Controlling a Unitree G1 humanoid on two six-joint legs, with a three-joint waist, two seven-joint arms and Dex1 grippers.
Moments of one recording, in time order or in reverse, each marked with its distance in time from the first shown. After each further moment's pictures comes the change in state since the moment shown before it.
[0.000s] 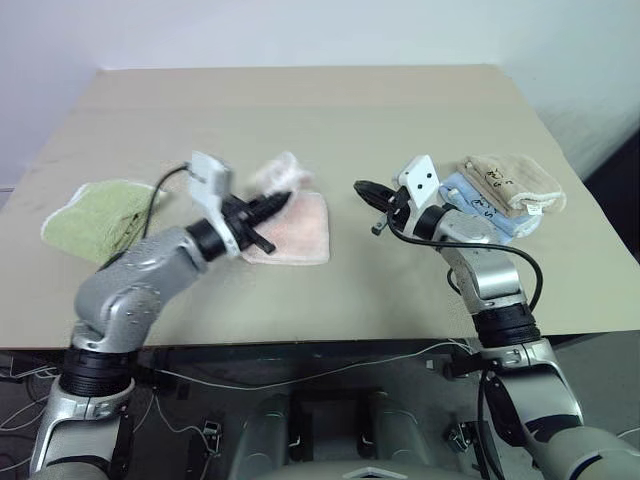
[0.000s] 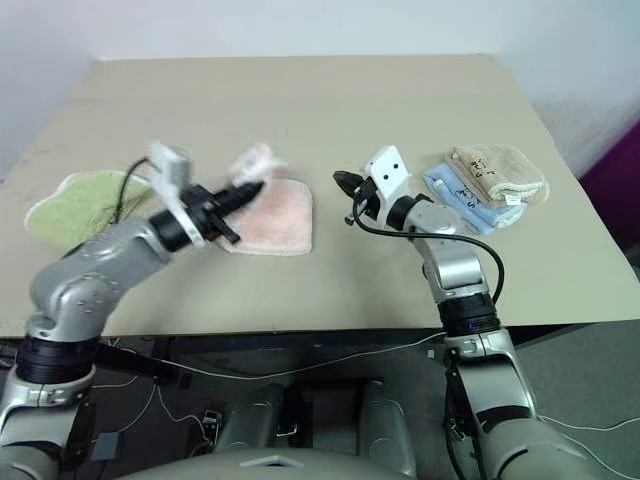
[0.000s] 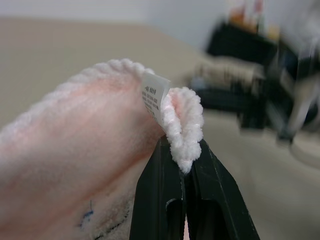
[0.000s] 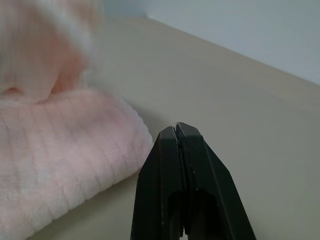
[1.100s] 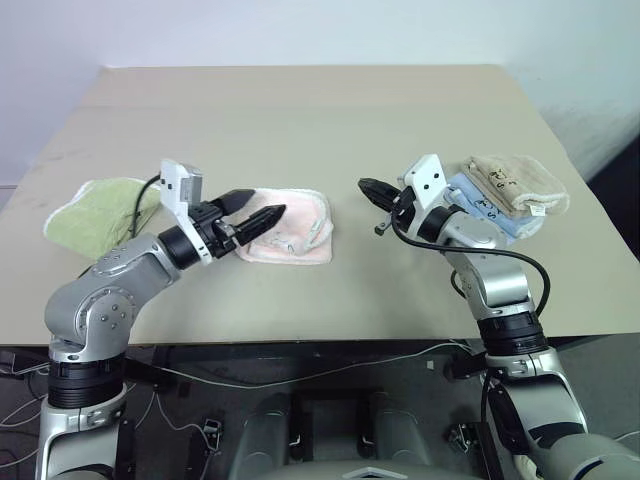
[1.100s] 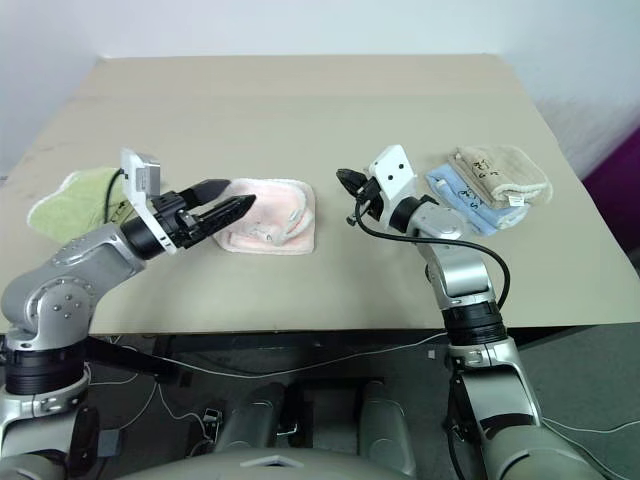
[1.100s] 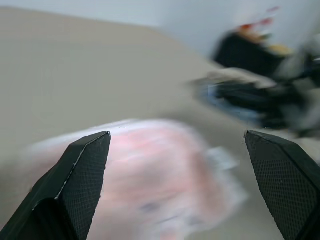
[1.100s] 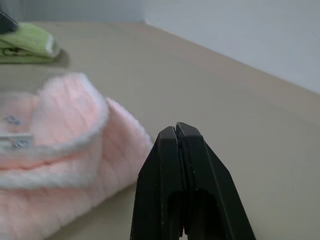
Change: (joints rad) left arm 0.064 -0.026 0.305 0.073 0.055 0.057 -0.123; right arm 0.014 0.024 0.006 -0.121 0.018 0.085 -0.022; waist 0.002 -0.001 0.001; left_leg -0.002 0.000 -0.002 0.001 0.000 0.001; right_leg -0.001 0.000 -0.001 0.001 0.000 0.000
